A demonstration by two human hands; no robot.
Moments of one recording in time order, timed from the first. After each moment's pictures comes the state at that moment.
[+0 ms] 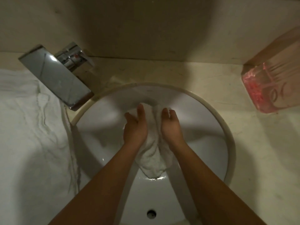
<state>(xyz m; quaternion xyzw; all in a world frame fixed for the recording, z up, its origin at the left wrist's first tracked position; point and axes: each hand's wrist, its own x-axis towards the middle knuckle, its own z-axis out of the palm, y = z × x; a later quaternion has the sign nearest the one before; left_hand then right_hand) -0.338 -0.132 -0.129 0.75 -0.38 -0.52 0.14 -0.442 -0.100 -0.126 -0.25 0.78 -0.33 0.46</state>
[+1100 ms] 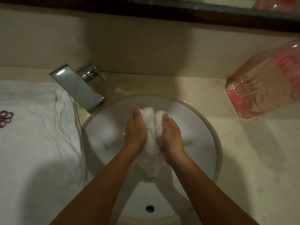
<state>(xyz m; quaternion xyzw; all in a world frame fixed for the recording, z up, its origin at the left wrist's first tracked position) -0.332 -0.119 -0.060 0.66 -0.38 -0.56 0.31 -0.420 -0.079 -0.048 -0.18 0.74 -0.43 0.50</state>
